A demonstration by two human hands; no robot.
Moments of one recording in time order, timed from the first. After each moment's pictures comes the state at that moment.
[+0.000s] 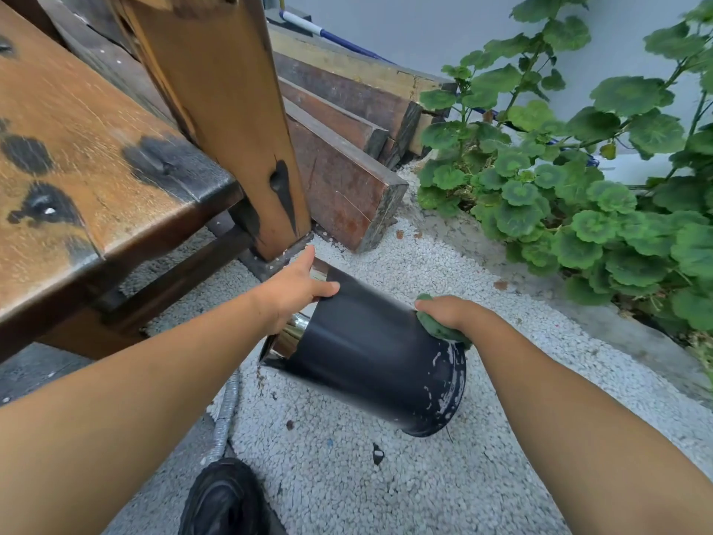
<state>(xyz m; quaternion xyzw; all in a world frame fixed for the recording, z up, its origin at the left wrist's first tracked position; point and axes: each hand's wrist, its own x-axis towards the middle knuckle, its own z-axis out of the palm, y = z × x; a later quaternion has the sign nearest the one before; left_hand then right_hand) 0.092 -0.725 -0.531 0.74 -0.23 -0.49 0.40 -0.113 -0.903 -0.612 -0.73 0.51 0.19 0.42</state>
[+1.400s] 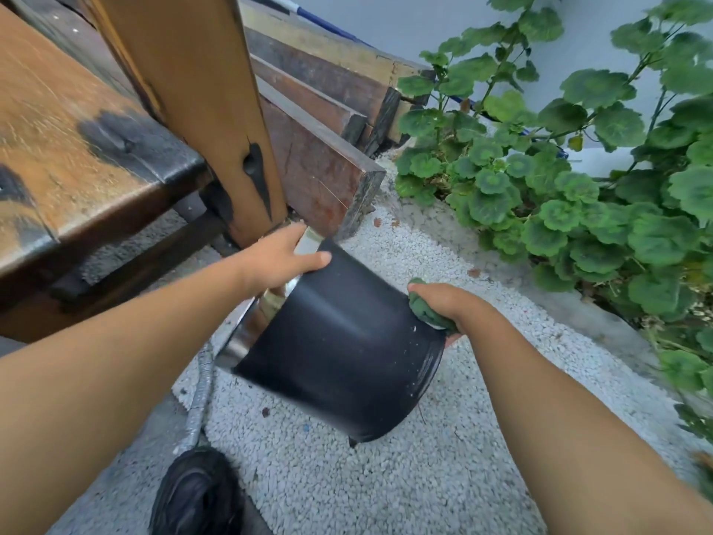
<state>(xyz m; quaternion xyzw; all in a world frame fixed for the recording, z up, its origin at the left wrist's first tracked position) 0.094 -0.739 -0.518 0.78 -0.38 -0.40 0.30 -0.144 -0.900 -0.595 -0.61 0.58 0.14 0.52</state>
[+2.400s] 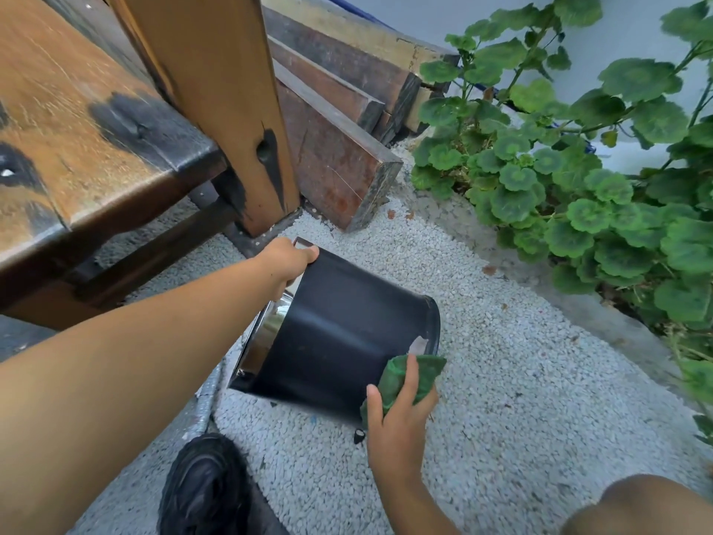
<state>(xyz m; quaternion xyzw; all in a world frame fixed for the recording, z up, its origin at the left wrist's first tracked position) 0.108 -0.751 -0.566 0.83 -0.14 -0.41 0.36 -0.167 -0.676 -0.675 -0.71 0.58 -0.19 0.36</state>
